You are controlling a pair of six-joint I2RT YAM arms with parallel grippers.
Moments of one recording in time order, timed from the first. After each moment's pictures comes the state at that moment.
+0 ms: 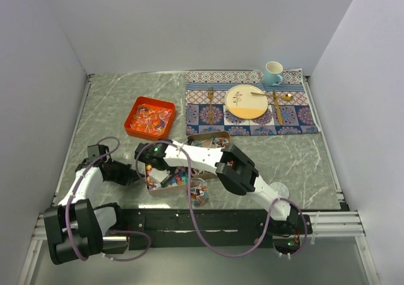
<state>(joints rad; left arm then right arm) 0.24 1.06 0.41 -0.61 0.52 -1.04 1.19 2.37 2.02 -1.15 0.56 -1.38</state>
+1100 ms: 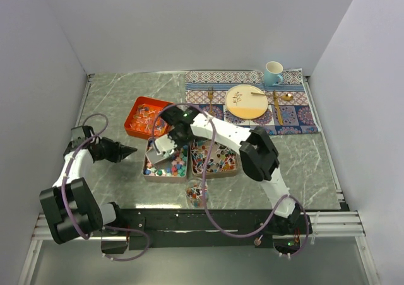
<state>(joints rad) 0.37 1.24 0.65 -0.50 0.70 -0.97 0.92 2.19 1.92 -0.97 0.05 -1.34</state>
